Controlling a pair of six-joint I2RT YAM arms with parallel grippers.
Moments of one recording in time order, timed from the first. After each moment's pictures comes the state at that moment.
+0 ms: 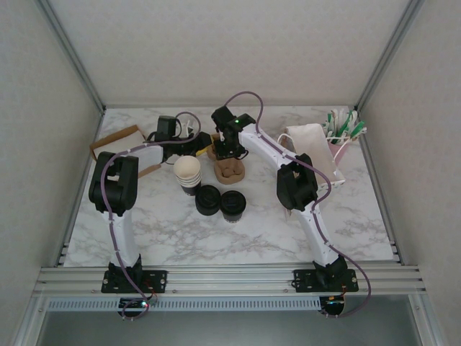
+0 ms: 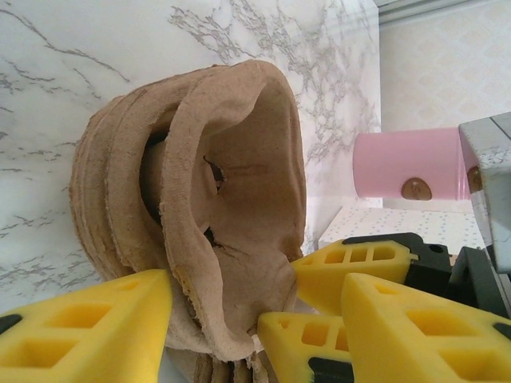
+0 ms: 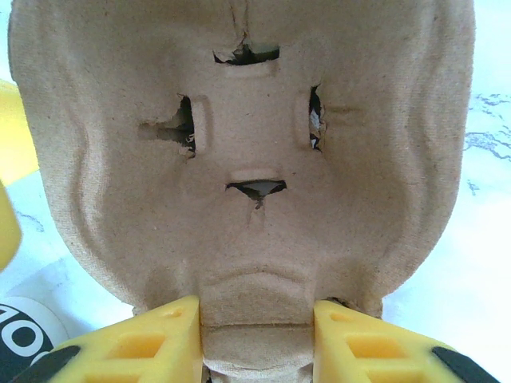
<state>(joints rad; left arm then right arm) -0.17 2.03 1.30 0.03 0.80 -0.71 0.67 2.40 2.25 -1.07 -0.03 0.33</state>
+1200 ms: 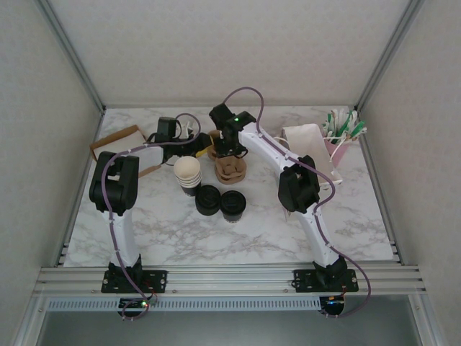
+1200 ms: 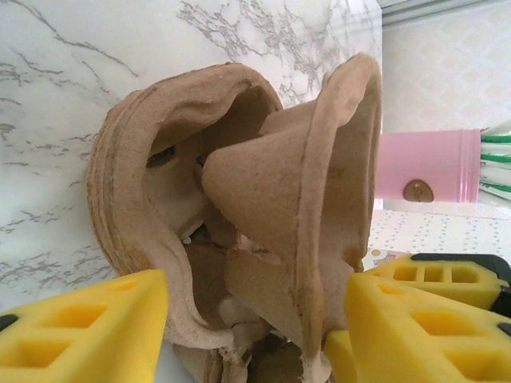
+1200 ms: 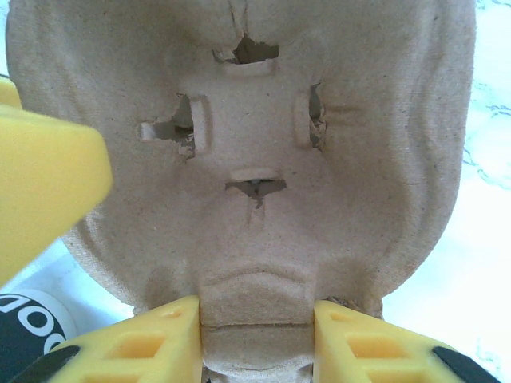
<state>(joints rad) -0.17 2.04 1.29 0.05 0.80 -0.73 0.69 2.35 2.27 -1.12 0.06 0.35</state>
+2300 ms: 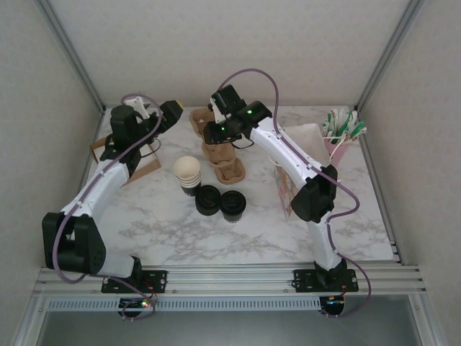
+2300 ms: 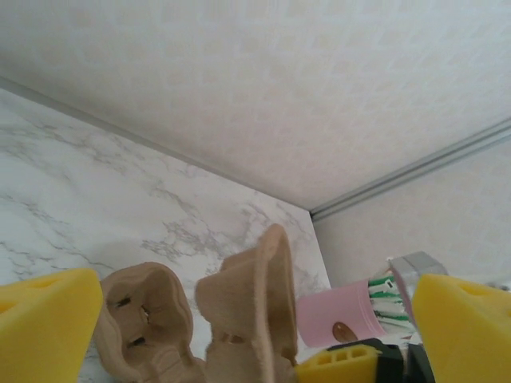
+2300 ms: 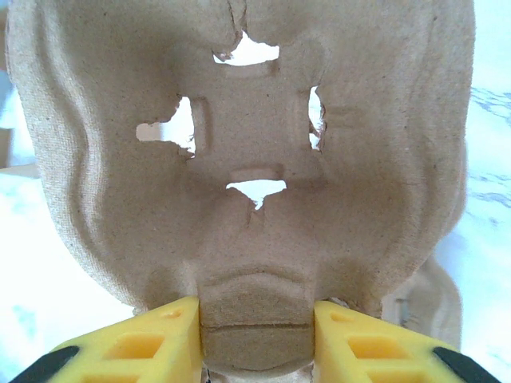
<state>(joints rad) -0.07 1.40 1.09 0.11 0.43 -0.80 0.73 2.12 2.28 -1.06 -0.14 0.35</state>
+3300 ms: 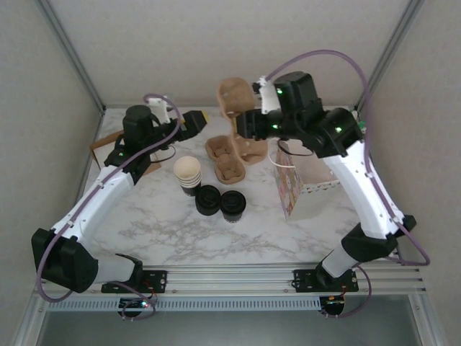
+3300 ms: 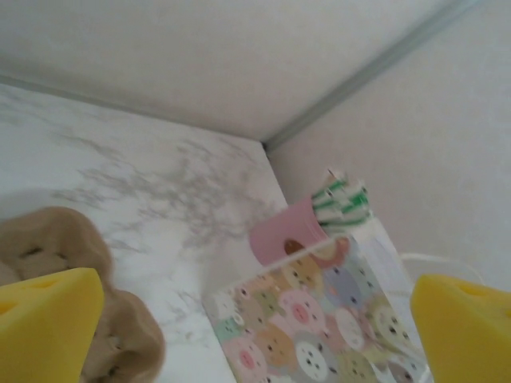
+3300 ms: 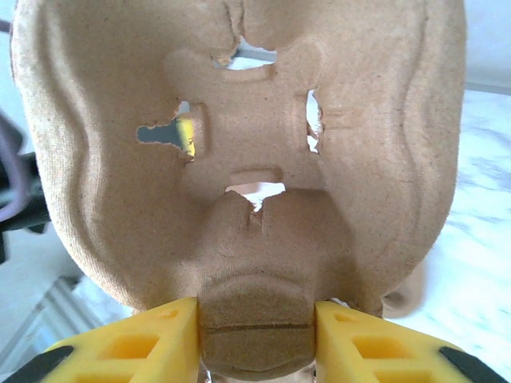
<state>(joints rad) -0.31 1.32 1.19 -0.09 0.46 -0.70 0.72 1.56 2.18 -1.19 -0.11 0.35</state>
